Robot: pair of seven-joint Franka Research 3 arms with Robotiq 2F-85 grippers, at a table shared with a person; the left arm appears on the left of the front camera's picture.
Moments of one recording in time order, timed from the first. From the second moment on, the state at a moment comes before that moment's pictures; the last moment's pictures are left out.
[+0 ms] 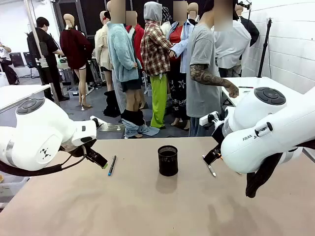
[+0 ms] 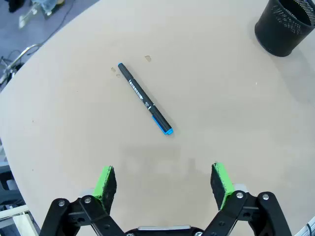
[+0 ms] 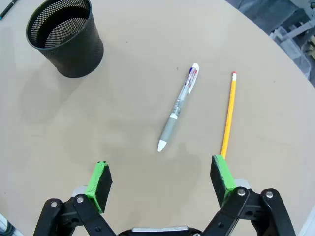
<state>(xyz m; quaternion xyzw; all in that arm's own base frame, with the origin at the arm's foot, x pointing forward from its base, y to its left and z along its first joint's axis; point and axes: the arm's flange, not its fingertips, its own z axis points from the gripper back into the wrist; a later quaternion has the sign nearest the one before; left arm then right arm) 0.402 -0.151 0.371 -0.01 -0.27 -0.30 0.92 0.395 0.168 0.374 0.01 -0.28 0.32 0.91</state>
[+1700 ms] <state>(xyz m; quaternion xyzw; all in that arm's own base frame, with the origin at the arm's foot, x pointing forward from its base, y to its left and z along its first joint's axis) 0.402 -0.152 0.371 -0.01 -0.27 -0.30 0.92 0.512 0.134 0.374 -0.01 -0.20 0.31 0.93</state>
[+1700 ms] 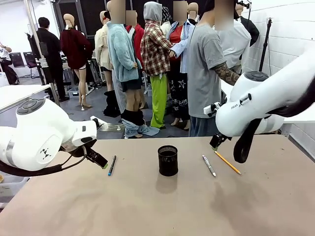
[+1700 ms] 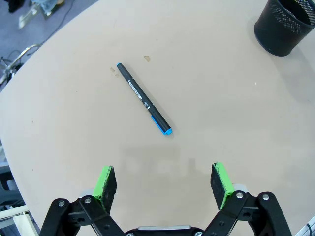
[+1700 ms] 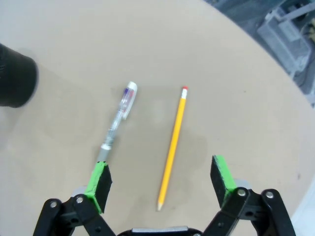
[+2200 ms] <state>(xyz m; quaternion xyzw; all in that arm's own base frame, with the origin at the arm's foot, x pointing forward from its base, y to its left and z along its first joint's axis) 0.402 -0.152 0.371 -0.01 -0.27 -0.30 0.92 0.557 0.114 0.325 -0.01 -0.10 0.32 0.94</state>
